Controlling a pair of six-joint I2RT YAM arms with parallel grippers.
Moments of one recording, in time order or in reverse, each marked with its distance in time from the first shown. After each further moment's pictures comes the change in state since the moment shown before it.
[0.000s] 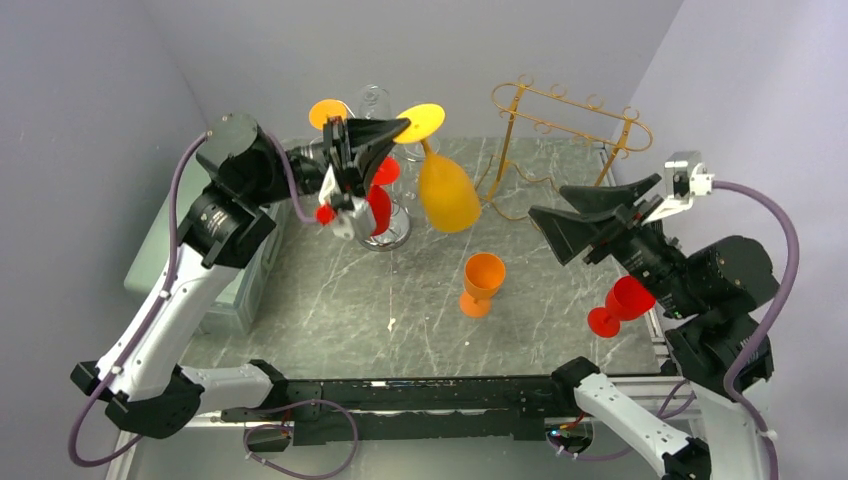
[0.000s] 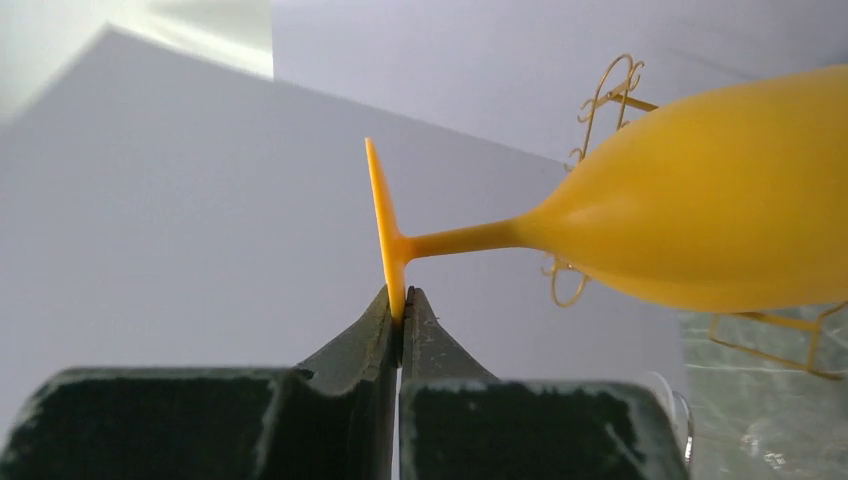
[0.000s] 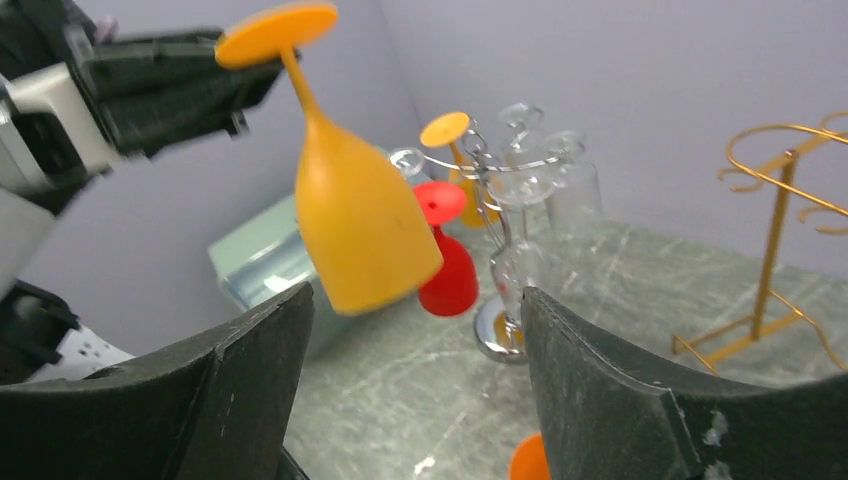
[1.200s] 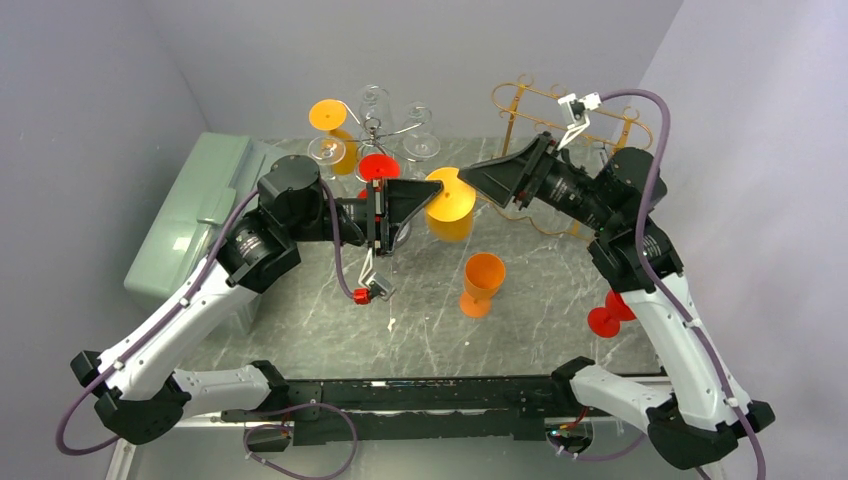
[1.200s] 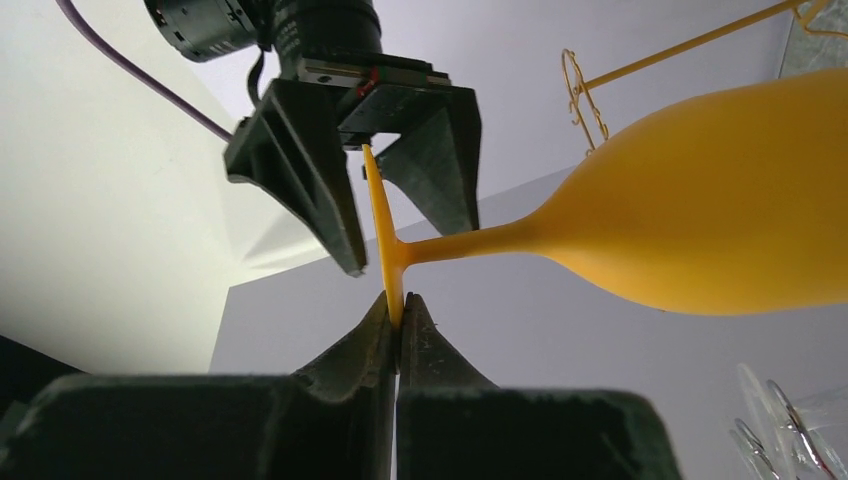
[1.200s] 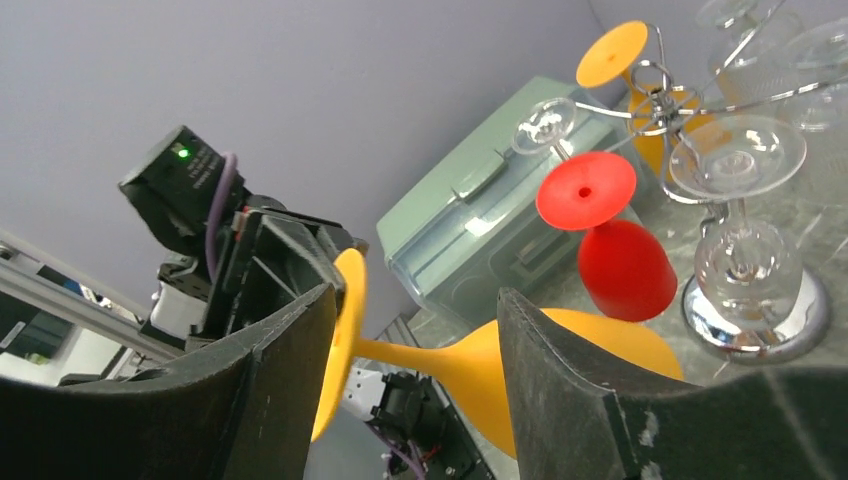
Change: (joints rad) left arm -0.190 -0.092 -0.280 -0.092 -0.013 0.909; right arm -0.003 0.320 -0.029 0.351 -0.309 0.424
